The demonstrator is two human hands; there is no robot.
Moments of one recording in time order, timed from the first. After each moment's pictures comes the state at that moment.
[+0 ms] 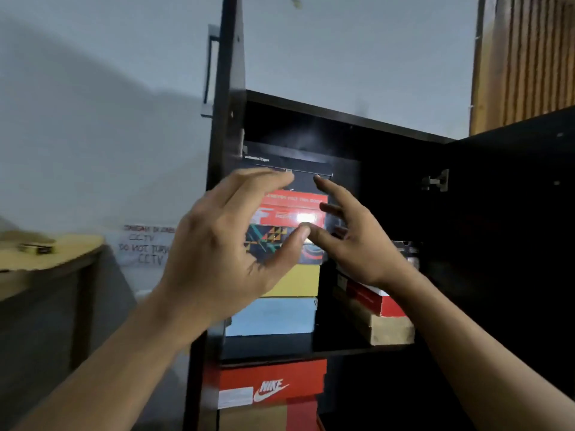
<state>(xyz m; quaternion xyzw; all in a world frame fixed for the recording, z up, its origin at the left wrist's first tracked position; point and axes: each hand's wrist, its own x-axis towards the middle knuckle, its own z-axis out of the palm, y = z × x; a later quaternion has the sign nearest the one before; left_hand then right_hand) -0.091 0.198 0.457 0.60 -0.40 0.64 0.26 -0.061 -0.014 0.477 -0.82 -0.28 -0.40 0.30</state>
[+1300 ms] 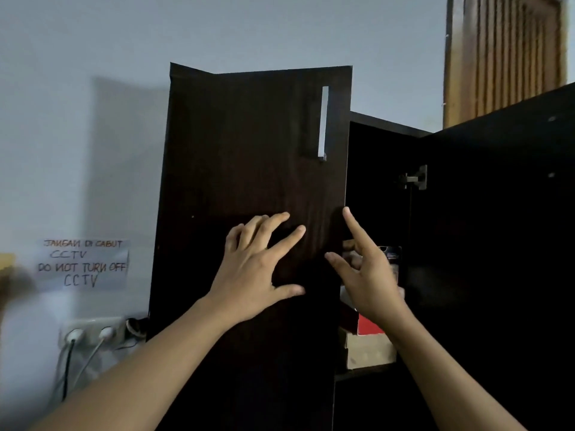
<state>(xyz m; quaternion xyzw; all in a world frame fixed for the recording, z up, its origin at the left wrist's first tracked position) 0.118 0.067 0.426 0.79 -0.35 0.50 0.09 0.039 -0.136 0.431 -0.78 -0.18 -0.45 0.40</state>
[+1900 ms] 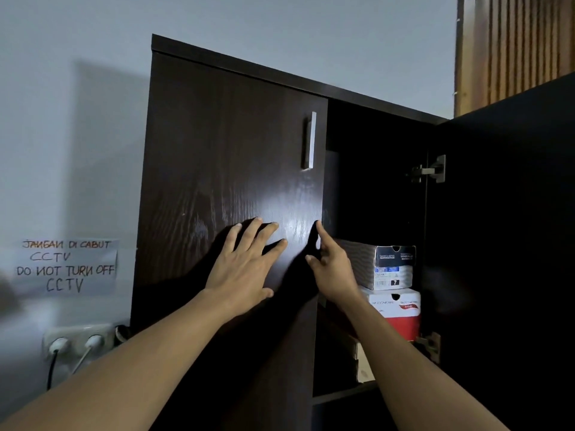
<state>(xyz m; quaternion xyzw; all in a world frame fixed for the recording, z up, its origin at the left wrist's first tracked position) 0.205 0.054 0.424 0.84 -0.26 0.46 -0.09 0.200 -0.147 0.419 -0.80 -0.10 -0.39 0.45</state>
